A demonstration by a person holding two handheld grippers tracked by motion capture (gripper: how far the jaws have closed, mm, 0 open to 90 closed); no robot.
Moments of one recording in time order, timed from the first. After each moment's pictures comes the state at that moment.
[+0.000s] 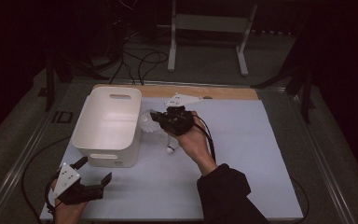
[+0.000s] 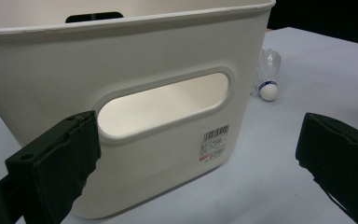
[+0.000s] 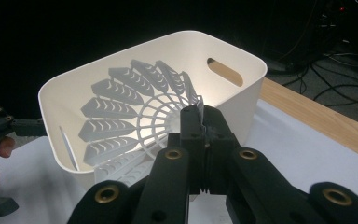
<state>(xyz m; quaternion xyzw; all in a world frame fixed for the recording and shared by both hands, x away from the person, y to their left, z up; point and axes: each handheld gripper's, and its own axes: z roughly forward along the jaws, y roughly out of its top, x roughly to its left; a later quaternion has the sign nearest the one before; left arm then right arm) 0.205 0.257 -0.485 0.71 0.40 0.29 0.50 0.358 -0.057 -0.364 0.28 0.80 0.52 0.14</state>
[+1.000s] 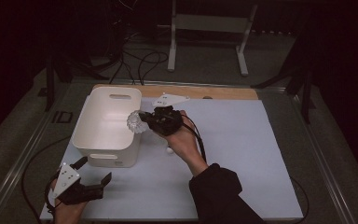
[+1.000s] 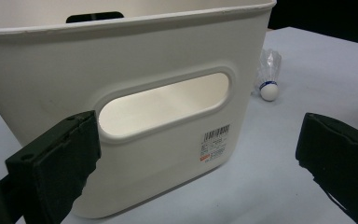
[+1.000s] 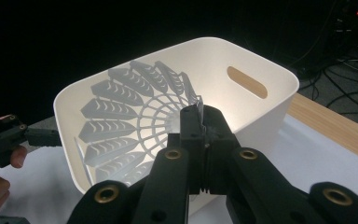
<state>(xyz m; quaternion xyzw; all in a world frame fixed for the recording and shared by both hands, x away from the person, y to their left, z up) 0.205 0.258 -0.485 0.71 0.40 0.29 0.50 0.356 -0.027 -0.362 0.26 0.80 0.53 0.13</state>
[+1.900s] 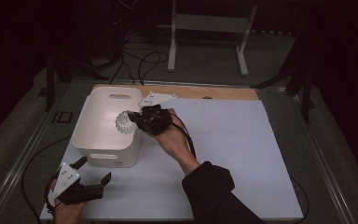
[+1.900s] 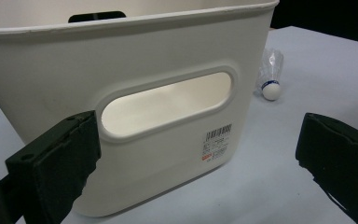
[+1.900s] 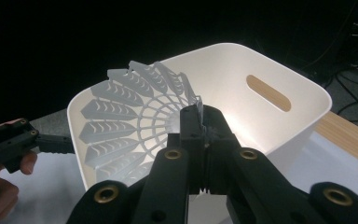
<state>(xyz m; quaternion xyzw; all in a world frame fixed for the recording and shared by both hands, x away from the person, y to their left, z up) 0.205 0.258 -0.485 0.71 0.41 0.29 0.50 0.356 -0.001 -0.357 0.24 0.81 0.52 0.12</state>
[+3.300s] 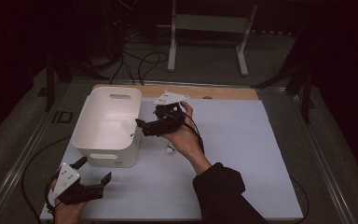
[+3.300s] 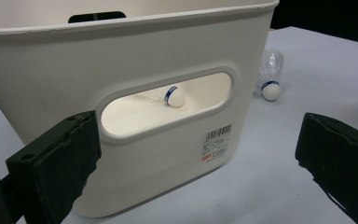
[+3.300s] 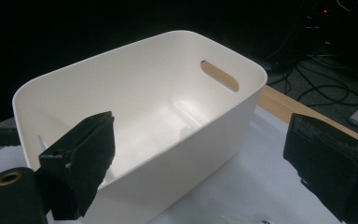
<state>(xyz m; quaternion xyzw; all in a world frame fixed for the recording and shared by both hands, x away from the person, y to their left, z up) 0.205 0.258 -0.485 0.70 0.41 0.29 0.50 0.362 -0.032 -0.363 0.29 0.80 0.50 0.16</state>
